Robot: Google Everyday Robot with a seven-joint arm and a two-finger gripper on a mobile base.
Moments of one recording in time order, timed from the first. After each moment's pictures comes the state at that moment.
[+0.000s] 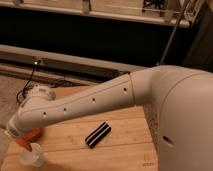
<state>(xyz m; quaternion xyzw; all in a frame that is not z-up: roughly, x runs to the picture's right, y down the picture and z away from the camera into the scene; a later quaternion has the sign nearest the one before) -0.380 0.175 0.565 0.30 -0.38 -0.83 0.27</state>
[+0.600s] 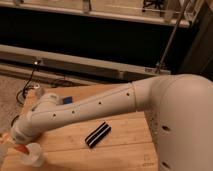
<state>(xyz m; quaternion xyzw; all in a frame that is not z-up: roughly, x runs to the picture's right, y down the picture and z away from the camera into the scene) -0.385 0.199 0.573 0.38 -0.39 -0.82 0.19</state>
